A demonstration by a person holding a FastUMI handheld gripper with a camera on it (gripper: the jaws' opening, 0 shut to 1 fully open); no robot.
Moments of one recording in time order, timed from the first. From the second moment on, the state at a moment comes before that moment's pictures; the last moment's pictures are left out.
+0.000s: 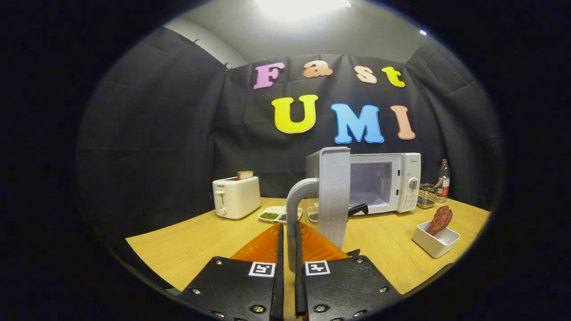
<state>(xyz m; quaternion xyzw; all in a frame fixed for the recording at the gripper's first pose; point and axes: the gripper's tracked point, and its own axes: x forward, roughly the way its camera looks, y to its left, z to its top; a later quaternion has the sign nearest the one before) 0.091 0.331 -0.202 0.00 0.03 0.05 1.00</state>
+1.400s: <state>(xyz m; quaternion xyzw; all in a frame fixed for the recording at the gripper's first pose) 0.098 0.008 -0.206 -0.11 0.04 0.05 0.99</state>
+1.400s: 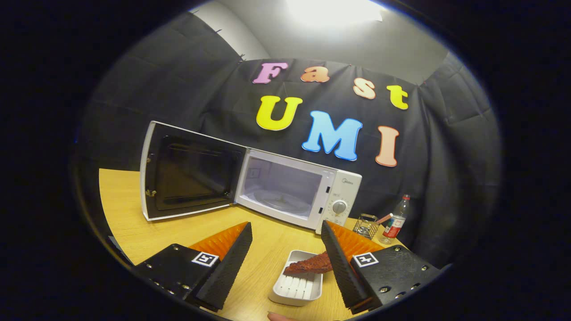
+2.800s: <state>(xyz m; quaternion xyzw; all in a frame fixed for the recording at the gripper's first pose) 0.186 -0.067 -0.286 0.42 0.21 0.11 0.87</state>
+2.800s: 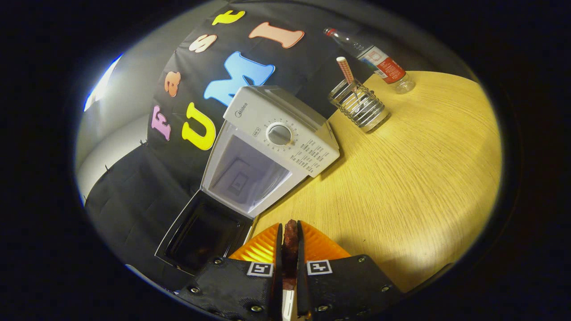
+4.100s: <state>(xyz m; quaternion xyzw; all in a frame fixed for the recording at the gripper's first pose) 0.263 0.041 -0.176 0.41 0.13 0.11 0.90</state>
